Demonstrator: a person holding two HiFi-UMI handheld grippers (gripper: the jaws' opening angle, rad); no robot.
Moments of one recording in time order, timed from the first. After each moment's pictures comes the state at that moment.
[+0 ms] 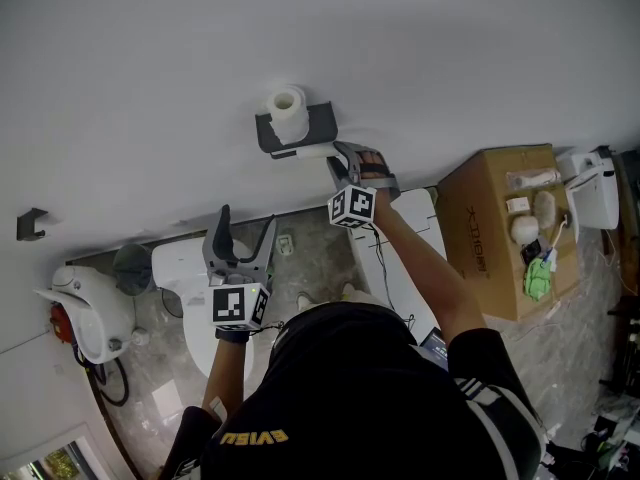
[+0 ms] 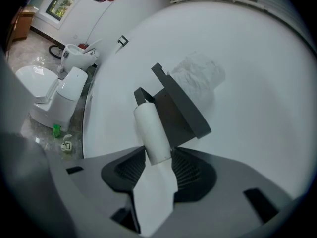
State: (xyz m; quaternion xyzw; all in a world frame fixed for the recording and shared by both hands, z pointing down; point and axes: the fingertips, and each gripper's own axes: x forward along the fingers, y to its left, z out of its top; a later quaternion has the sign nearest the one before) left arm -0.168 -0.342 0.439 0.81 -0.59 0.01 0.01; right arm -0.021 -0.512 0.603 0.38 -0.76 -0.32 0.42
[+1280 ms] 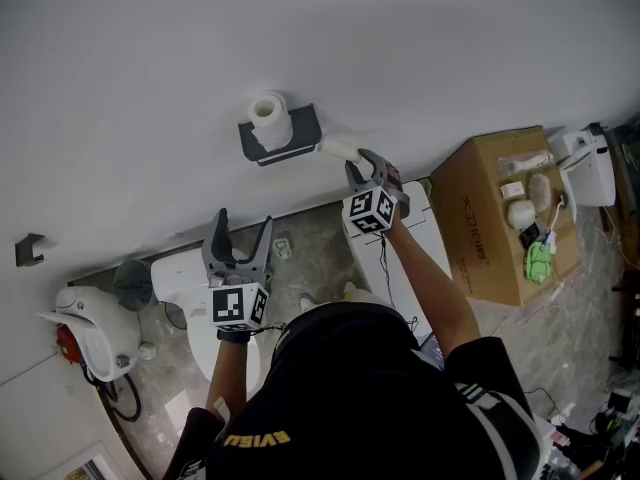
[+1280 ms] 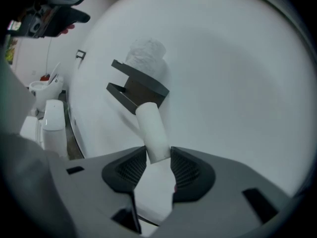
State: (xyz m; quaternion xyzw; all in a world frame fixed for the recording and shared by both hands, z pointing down) left arm -0.156 -0.358 0.449 0.82 -0.57 0.01 0.02; right arm 0.067 -0.499 0.608 0.51 -0.78 -0.11 0.35
